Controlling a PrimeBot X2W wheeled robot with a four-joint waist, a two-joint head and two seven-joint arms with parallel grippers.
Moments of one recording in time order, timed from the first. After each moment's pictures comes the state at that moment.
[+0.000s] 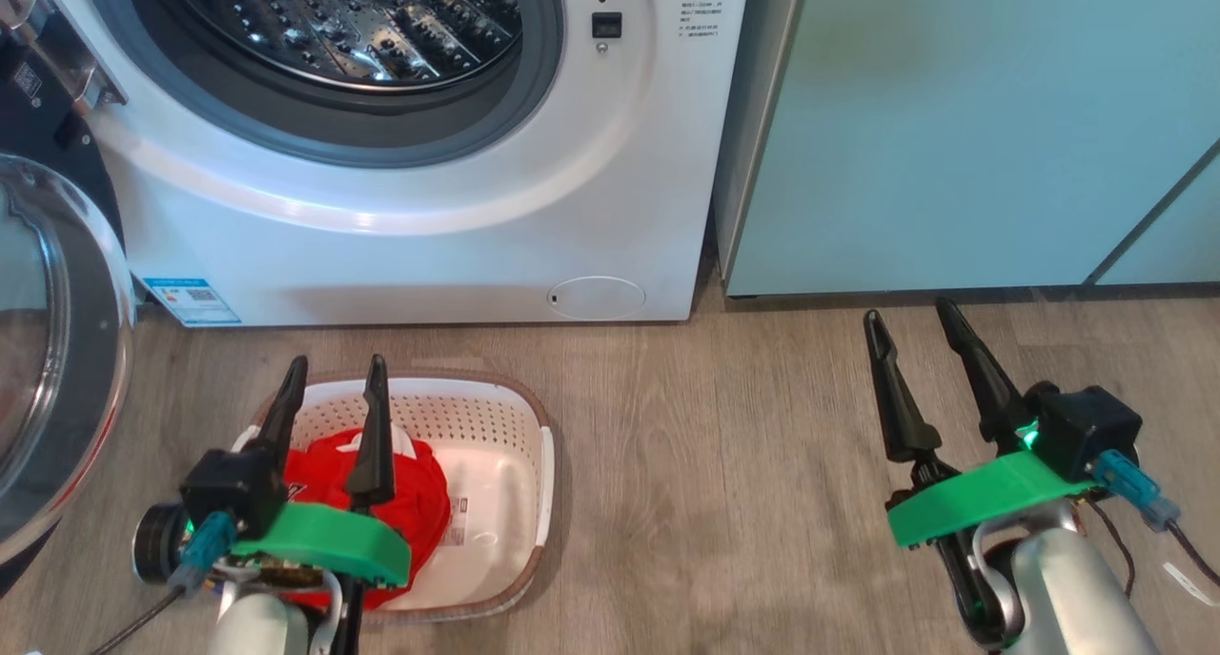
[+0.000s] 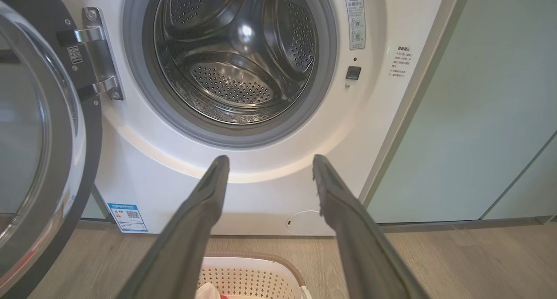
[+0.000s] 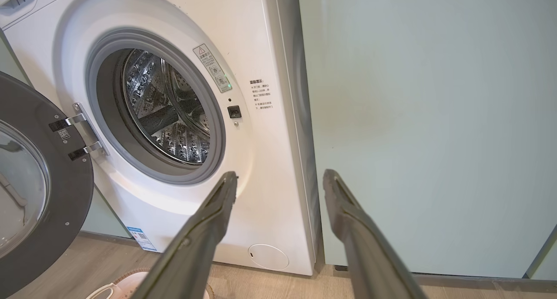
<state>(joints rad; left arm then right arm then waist) -0.04 0.04 -0.06 0.13 -0.18 0.01 -0.26 -0.11 -0.06 0.07 0.18 0.25 0.13 -0.25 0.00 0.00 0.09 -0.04</state>
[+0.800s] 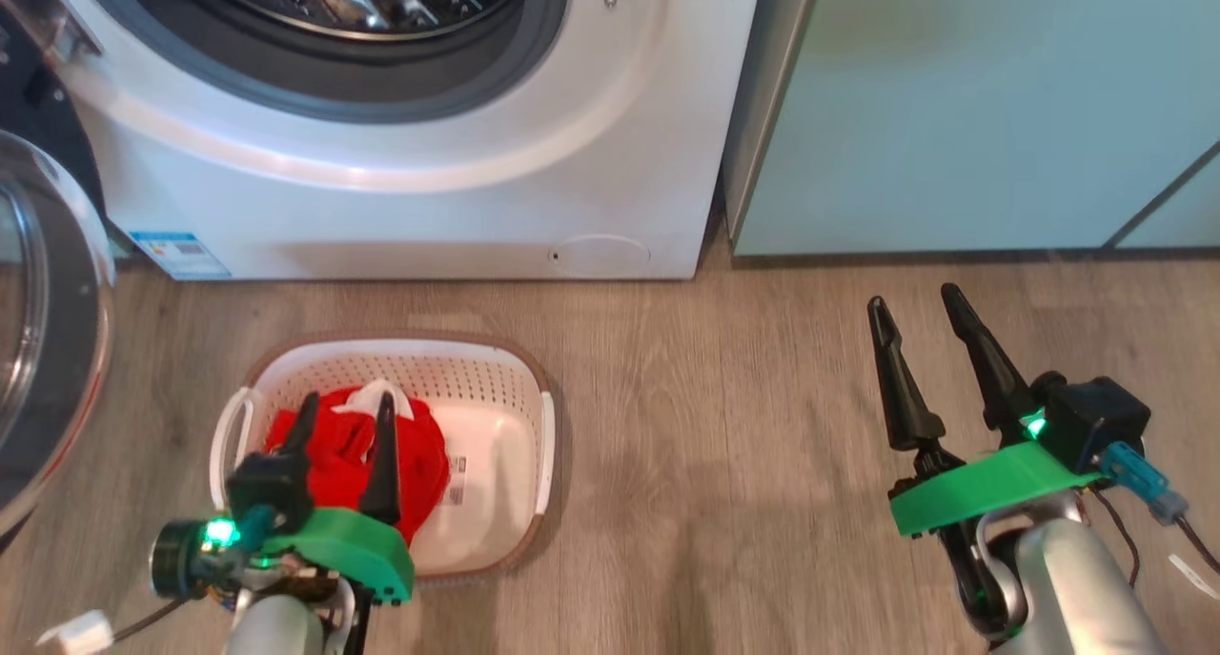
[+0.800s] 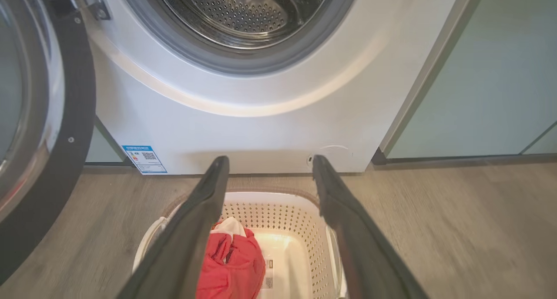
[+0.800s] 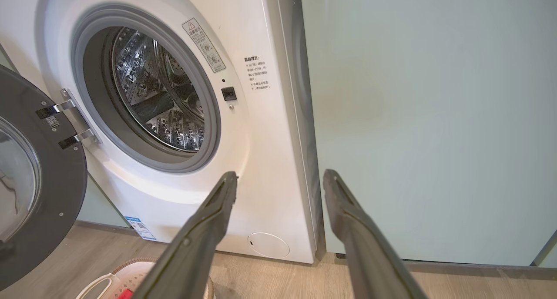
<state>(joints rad) -0.08 0.04 -0.07 0.31 -0.11 0.03 -0.26 -0.12 -0.06 0.07 0.17 0.25 0.13 -0.25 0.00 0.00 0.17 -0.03</state>
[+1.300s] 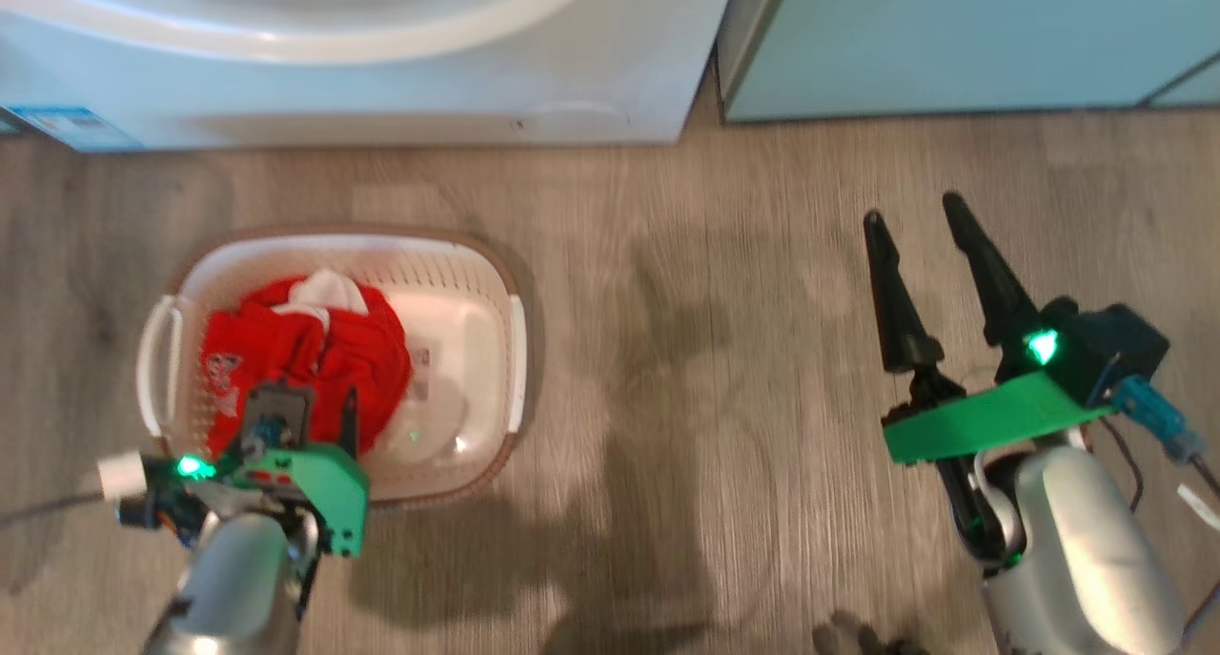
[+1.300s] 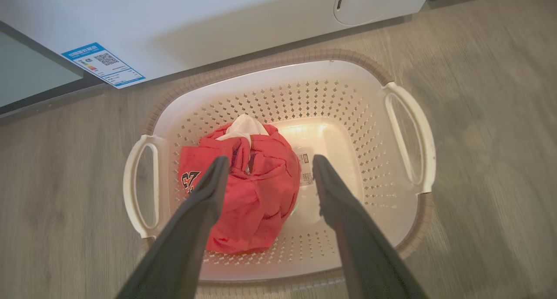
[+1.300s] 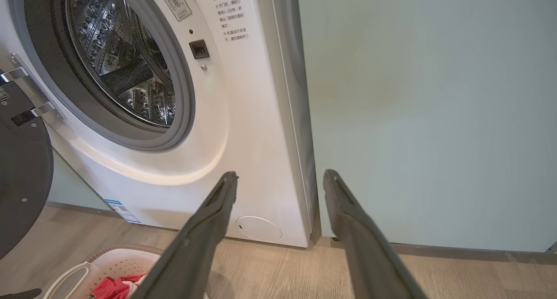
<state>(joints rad) -0.40 0.12 -0.12 0.86 0.02 0.04 -0.26 -0.23 -0.06 0.09 0.13 0.24 0.13 -0.25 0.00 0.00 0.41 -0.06</state>
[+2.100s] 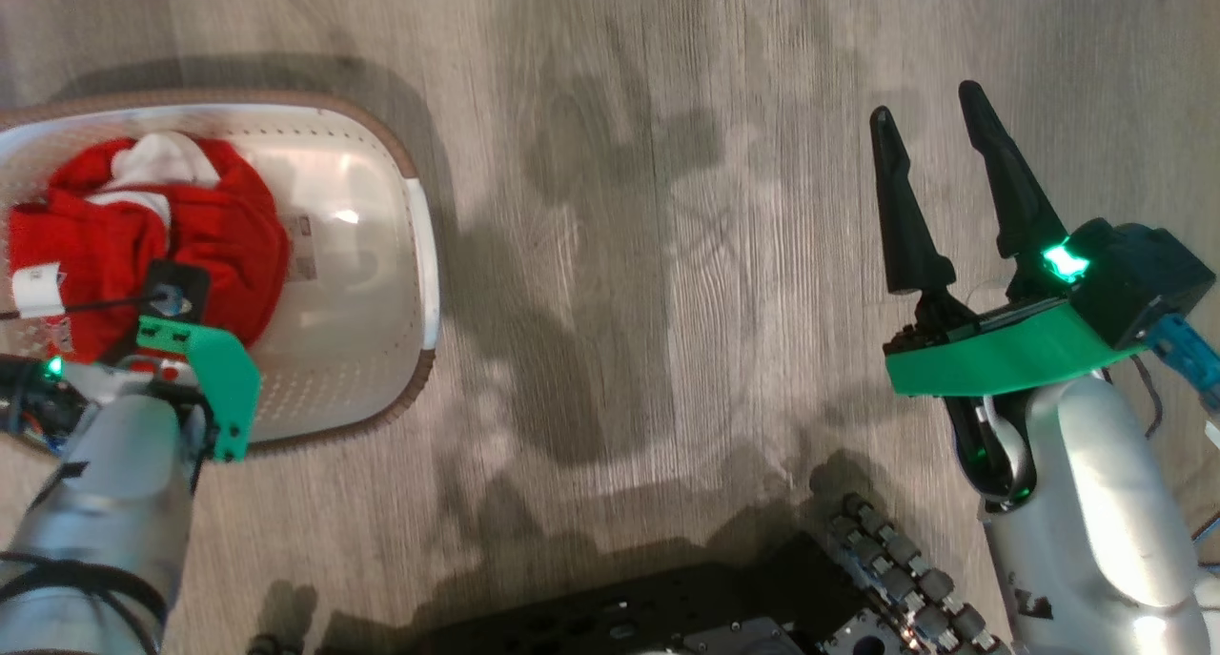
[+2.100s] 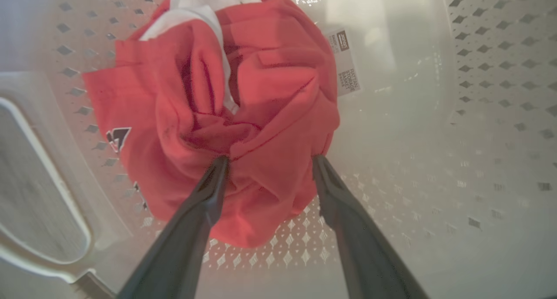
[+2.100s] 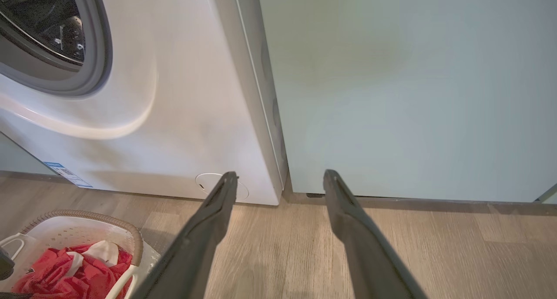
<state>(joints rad) -0.79 0.24 -0.18 1.28 0.07 0.05 -0.10 -0.34 -0.06 0.10 0.06 0.23 0.13 -0.25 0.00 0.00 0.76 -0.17</state>
